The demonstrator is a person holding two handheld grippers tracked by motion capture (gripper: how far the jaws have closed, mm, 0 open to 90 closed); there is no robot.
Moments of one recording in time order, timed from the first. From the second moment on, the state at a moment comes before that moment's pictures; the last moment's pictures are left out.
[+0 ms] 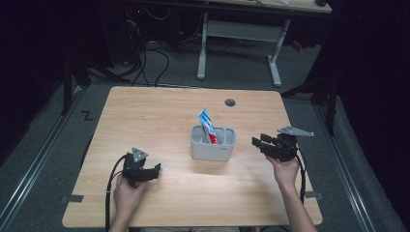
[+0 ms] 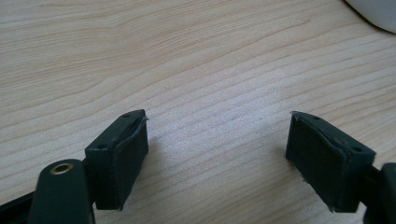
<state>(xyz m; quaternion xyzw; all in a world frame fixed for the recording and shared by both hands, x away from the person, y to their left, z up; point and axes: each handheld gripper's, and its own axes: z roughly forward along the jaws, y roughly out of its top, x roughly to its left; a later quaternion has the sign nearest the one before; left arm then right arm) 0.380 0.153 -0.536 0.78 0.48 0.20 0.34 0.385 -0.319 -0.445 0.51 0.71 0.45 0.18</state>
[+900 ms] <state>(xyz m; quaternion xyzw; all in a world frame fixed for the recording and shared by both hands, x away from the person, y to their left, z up) 0.380 0.152 -0.536 0.78 0.48 0.20 0.34 0.370 -0.333 -0.481 0.54 0.71 0.42 0.19</state>
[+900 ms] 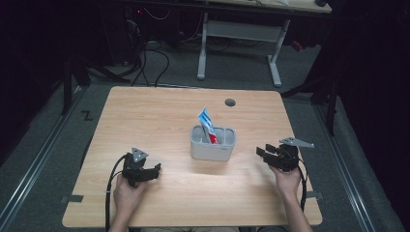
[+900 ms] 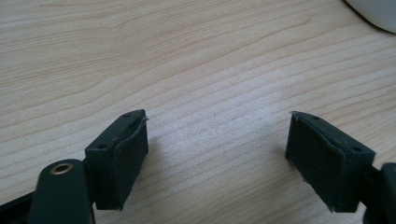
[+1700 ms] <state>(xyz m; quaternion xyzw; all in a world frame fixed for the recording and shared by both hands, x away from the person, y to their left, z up) 0.380 0.152 -0.536 0.78 0.48 0.20 0.34 0.370 -0.338 -0.510 0.56 0.72 0.35 0.23</state>
